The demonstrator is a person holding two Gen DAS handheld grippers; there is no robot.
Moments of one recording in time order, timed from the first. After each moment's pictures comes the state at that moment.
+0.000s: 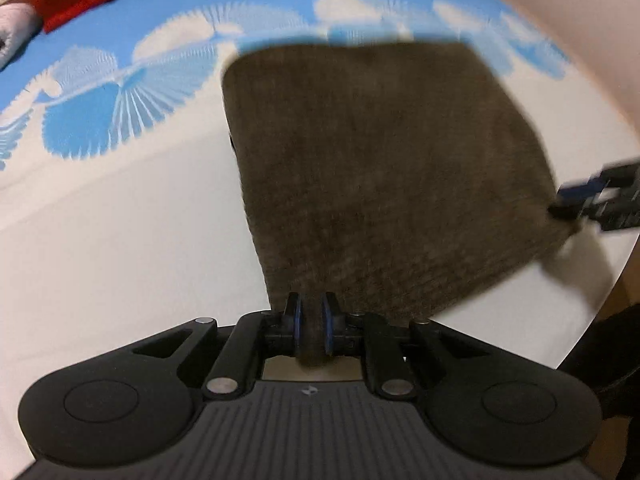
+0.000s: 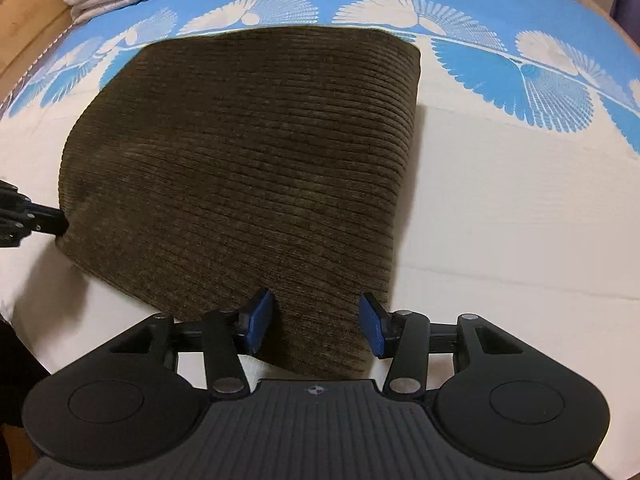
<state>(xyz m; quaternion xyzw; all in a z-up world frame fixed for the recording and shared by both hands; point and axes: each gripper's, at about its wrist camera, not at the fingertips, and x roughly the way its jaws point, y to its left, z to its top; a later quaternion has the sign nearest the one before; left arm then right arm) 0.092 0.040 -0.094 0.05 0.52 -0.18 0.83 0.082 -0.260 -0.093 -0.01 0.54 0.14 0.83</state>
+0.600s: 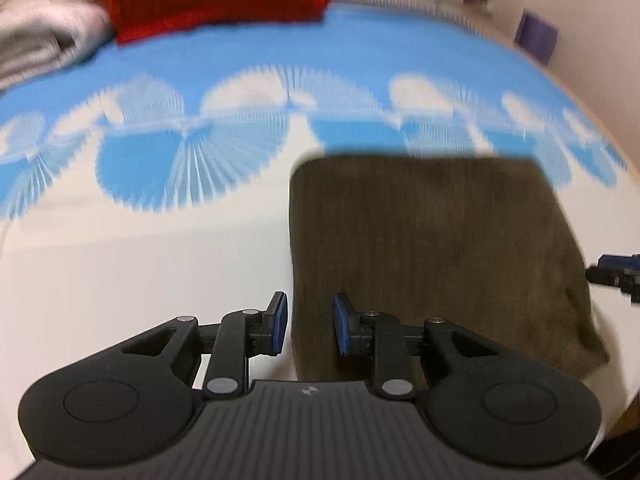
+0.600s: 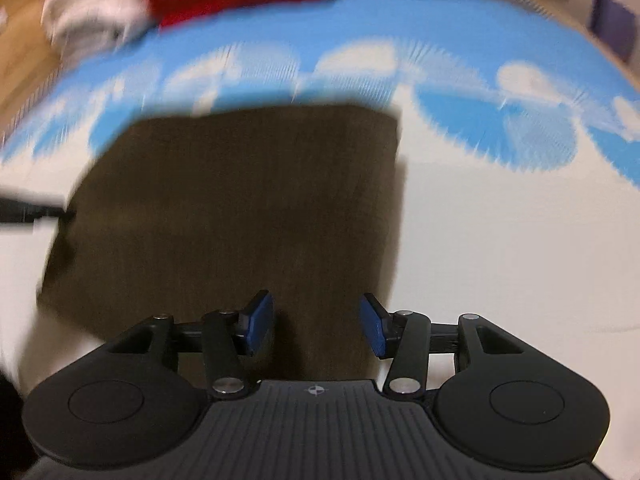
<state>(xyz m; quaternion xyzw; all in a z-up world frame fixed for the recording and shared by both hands) 0.144 0.039 -0.072 -0.01 0.45 -0.08 0.89 0.101 -0.270 -0.063 0.03 0.44 0.09 0.89</state>
